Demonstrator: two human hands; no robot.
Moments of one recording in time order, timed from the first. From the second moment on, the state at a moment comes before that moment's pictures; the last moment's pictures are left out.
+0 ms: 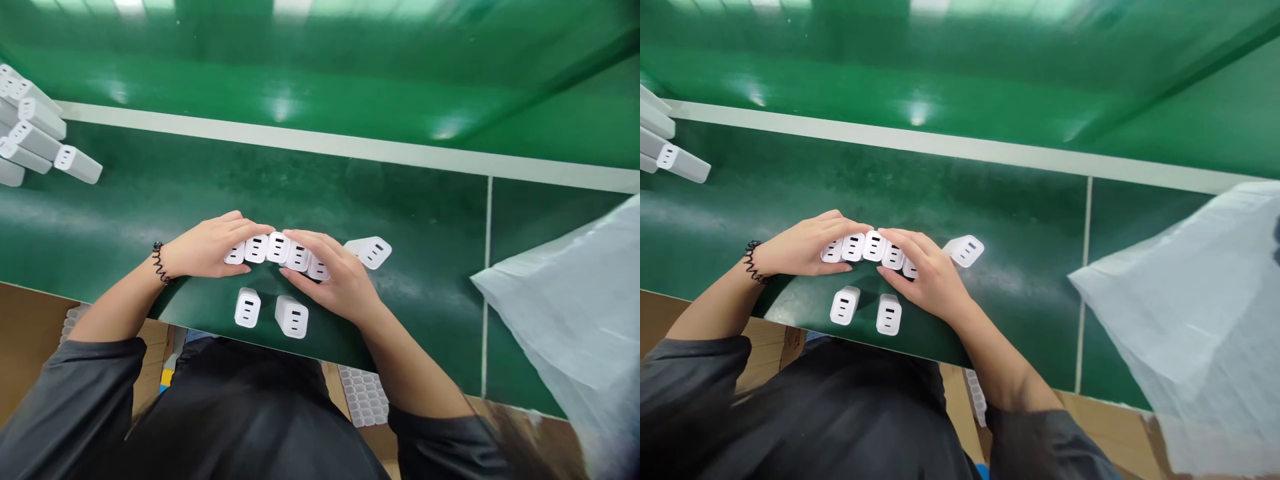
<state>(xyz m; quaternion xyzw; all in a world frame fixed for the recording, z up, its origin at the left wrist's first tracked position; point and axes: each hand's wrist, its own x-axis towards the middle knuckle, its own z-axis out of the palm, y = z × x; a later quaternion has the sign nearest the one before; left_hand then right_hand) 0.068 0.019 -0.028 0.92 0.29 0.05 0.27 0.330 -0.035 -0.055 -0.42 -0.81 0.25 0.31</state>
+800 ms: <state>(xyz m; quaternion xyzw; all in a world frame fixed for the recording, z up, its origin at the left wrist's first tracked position) 0.077 0.001 -0.013 0.92 0.33 0.04 0.21 0.338 -0.042 -0.034 -0.41 -0.84 0.23 0.26</state>
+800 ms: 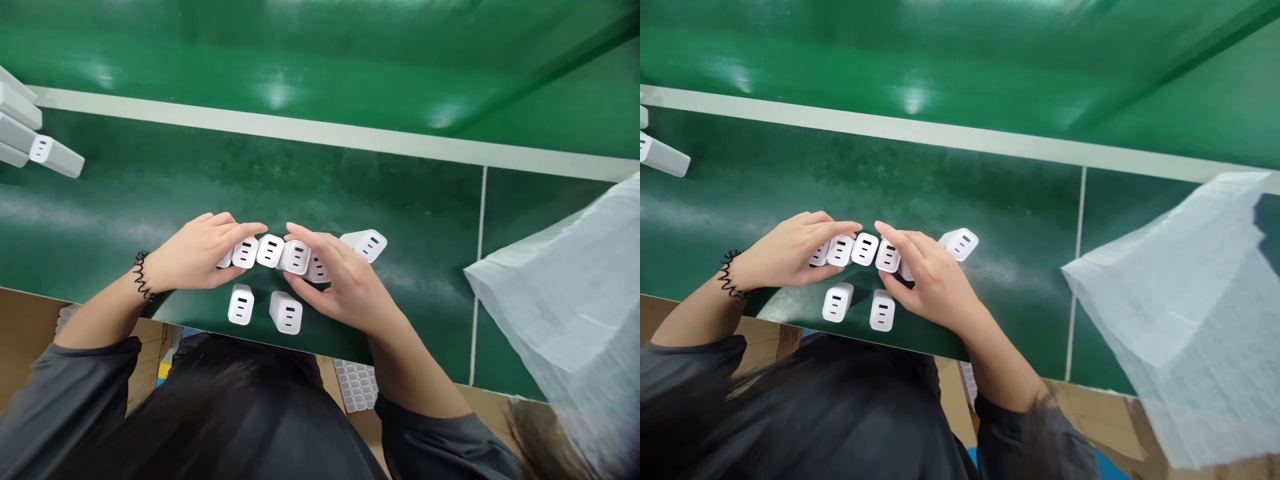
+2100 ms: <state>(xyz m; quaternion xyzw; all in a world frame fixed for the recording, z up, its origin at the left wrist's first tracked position) 0.047 0.023 -0.008 0.86 0.33 0.03 0.38 0.375 -0.056 -0.003 -0.41 -0.88 0.19 0.15</state>
